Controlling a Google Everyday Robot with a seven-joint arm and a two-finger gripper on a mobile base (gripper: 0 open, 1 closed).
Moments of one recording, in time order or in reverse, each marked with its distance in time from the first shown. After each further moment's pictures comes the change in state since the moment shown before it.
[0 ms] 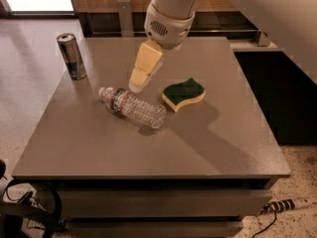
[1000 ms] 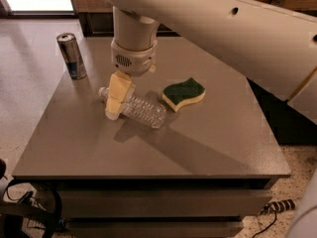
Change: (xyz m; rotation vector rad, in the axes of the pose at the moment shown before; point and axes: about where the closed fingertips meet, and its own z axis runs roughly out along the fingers) arm -0.028 0.049 0.068 -0.017 0.111 -0.073
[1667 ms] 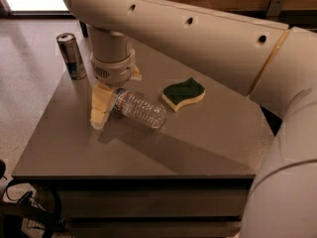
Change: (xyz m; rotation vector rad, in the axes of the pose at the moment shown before) arm -0.020 0.016 0.031 0.009 0.094 0.004
